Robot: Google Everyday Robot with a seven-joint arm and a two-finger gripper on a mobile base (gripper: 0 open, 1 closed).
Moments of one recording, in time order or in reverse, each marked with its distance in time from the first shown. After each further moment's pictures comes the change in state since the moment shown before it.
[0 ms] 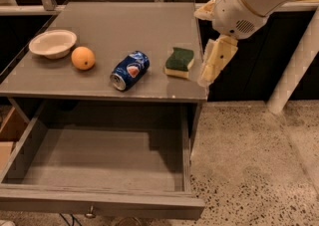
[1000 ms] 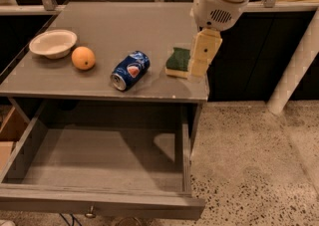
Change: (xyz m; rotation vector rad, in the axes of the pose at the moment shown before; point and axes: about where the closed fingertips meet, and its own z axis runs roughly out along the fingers) arm -0.007 -0.003 0.002 -0.006 0.249 0.067
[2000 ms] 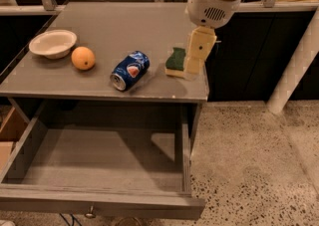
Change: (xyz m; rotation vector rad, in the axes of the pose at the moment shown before) arm -0.012 -0.007 0.005 0.004 -0.002 -0.023
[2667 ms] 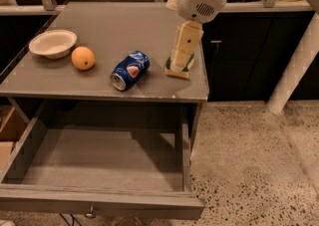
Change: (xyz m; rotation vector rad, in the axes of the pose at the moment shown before) arm -0.037 -0.020 0.015 -0.023 -0.191 -0.109
